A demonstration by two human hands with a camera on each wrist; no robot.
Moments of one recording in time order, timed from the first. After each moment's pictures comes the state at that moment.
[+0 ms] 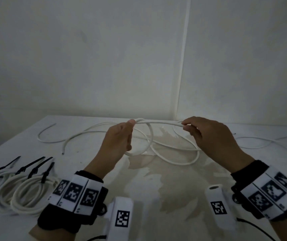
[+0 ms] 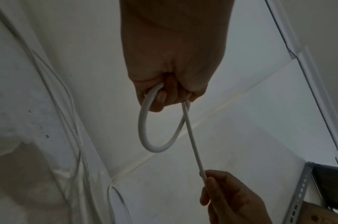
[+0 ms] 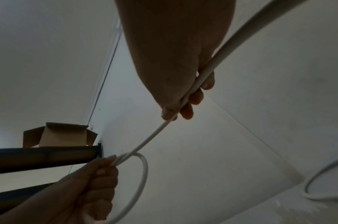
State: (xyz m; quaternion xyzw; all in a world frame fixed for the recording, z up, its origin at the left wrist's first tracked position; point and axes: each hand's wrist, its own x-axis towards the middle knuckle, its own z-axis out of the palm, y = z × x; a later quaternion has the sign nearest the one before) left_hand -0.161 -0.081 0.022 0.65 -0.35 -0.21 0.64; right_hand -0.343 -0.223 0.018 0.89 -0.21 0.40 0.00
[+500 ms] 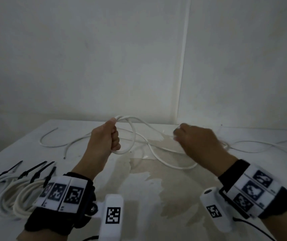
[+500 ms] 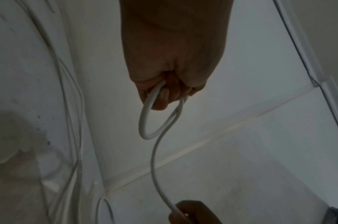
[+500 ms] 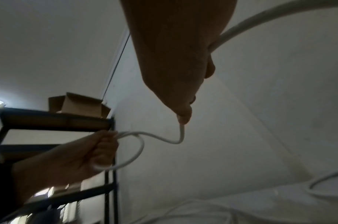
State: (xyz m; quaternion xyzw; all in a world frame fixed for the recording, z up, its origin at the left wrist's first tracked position) left_hand -0.146 -0.068 0.037 0.57 -0.28 -0.26 0.73; right_hand -0.319 -0.220 0.012 0.90 -0.17 0.33 0.22
